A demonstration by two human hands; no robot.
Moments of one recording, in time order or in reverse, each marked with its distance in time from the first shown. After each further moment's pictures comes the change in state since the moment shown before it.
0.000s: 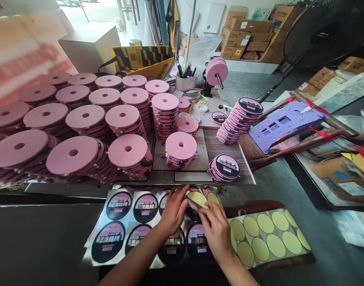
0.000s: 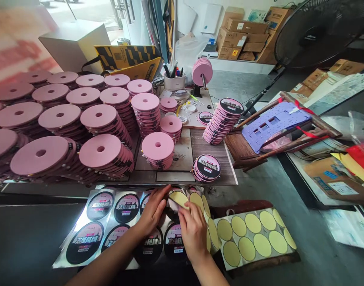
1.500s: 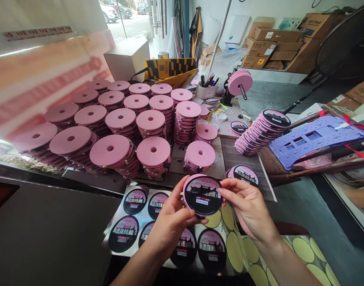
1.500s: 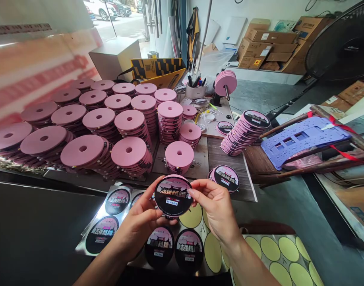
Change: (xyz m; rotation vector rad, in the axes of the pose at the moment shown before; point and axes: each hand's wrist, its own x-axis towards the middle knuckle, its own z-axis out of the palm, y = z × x) left_hand -0.017 0.092 -0.072 -1.384 0.228 -0.479; right_hand 0.112 -0.064 -0.049 1.088 -0.201 0.577
